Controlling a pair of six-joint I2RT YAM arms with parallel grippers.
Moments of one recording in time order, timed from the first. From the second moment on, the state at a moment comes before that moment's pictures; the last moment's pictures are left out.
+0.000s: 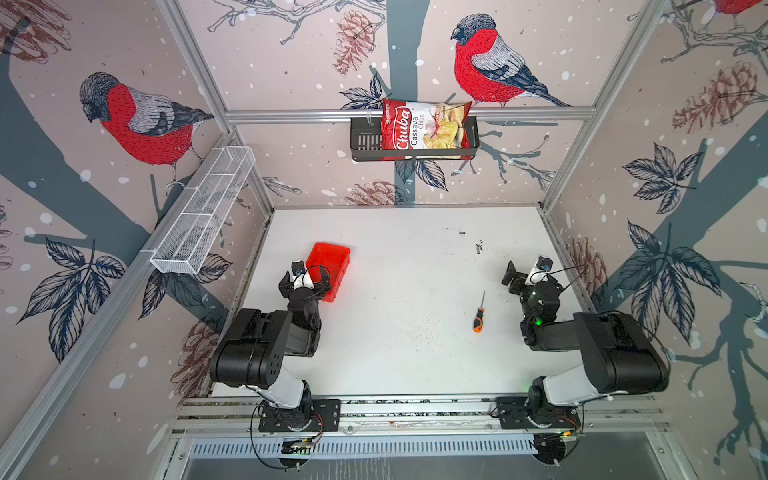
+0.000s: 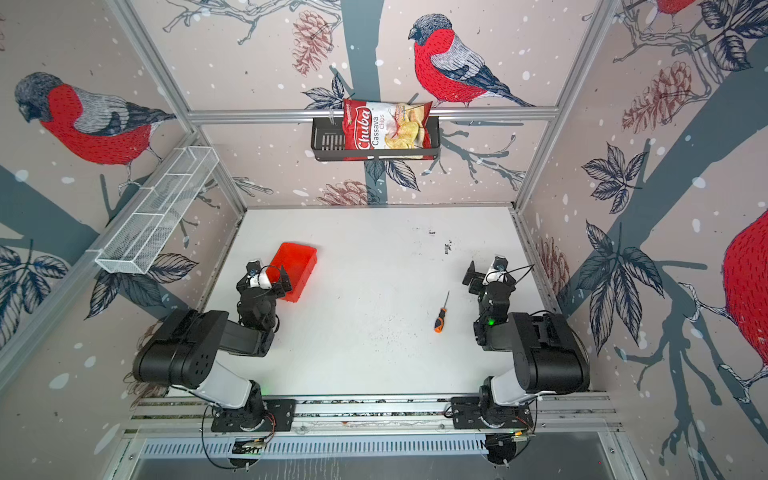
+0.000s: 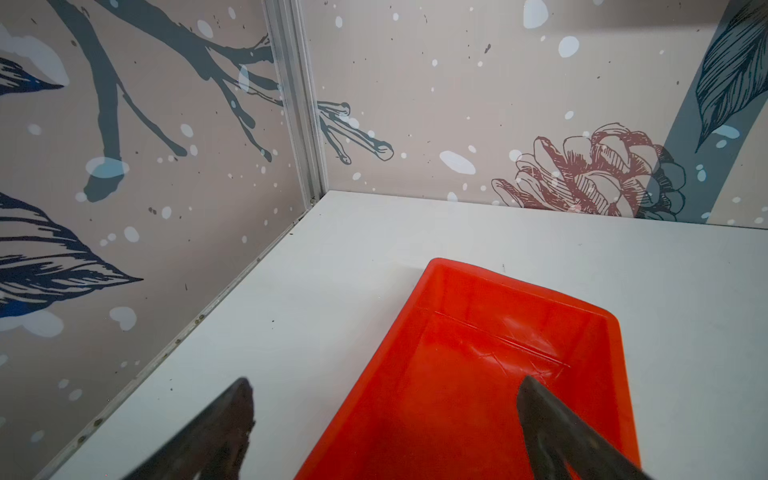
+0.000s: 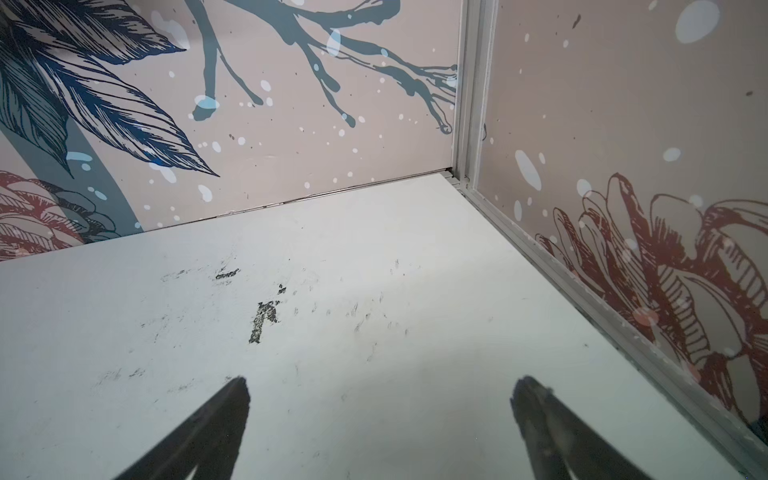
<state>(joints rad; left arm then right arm) -0.08 1.57 0.22 1.24 -0.34 -0.01 0.03 1.50 0.24 1.11 0.18 0.08</state>
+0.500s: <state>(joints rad) -0.08 1.57 0.22 1.24 -0.34 -0.01 0.02 1.50 0.24 1.11 0.18 0.08</state>
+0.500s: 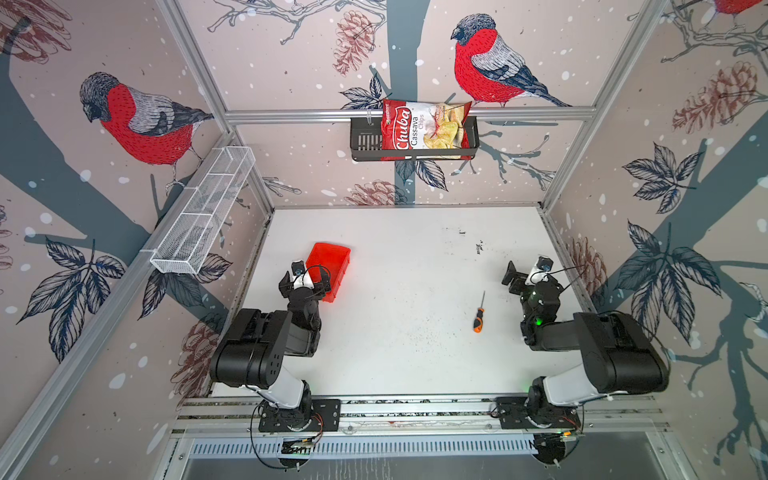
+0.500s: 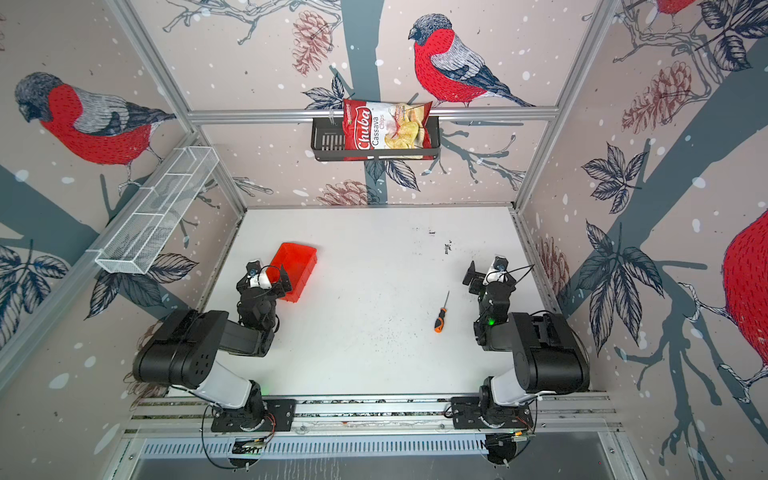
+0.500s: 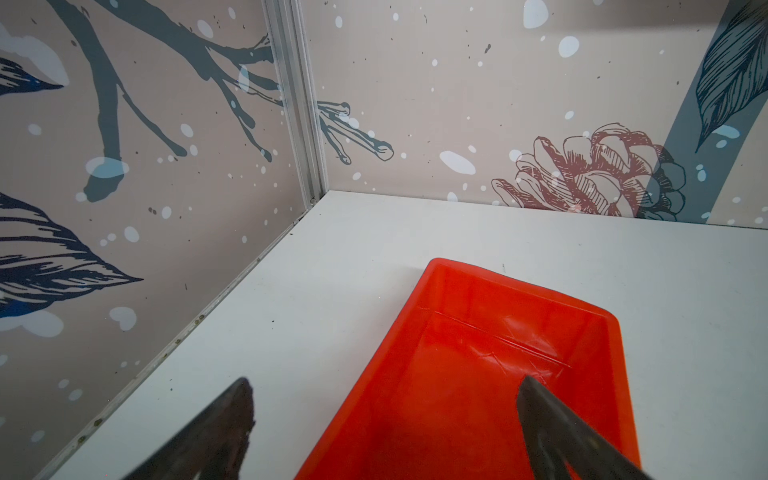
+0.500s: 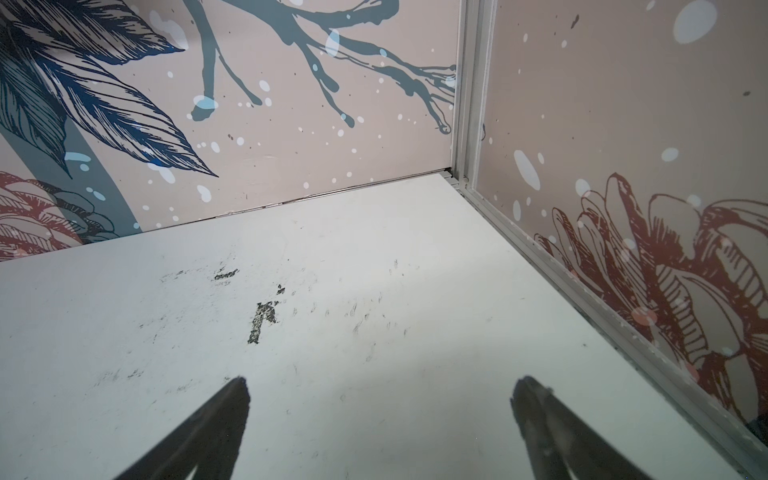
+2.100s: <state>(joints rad) -0.64 1.31 0.39 0.83 0.08 0.21 0.39 1.33 0.72 -0.02 0.34 0.52</state>
